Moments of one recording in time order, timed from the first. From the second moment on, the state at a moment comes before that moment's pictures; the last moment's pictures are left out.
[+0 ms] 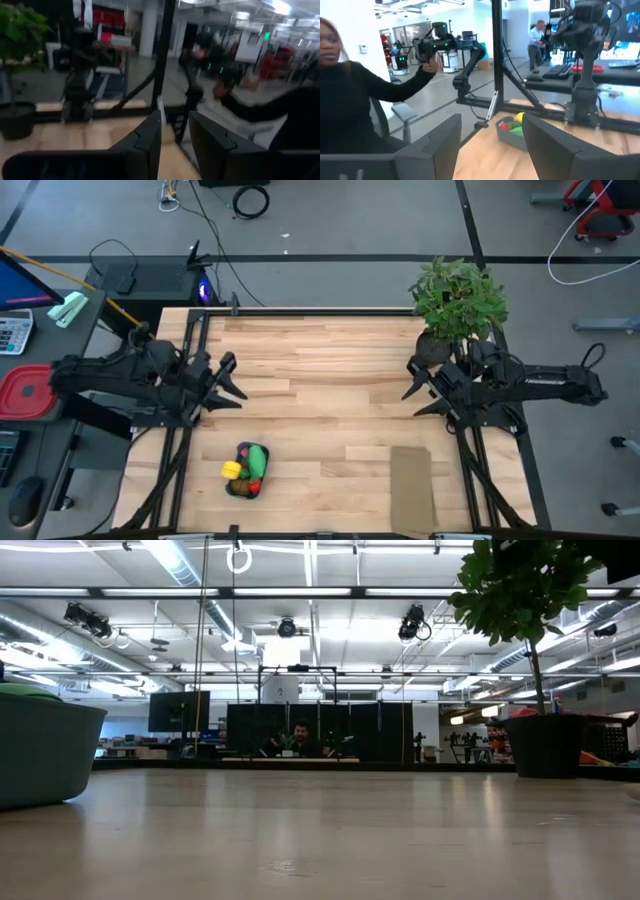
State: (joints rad) left arm -0.06 0.59 0.65 0.04 0.33 -0.19; right arm -0.10 0.54 0.45 0.16 -0.65 0.11
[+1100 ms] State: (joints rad) left arm -0.11 0.64 0.01 0.48 0.23 -0.37; right arm -0.11 0.53 0.01 0.53 -0.43 0.27
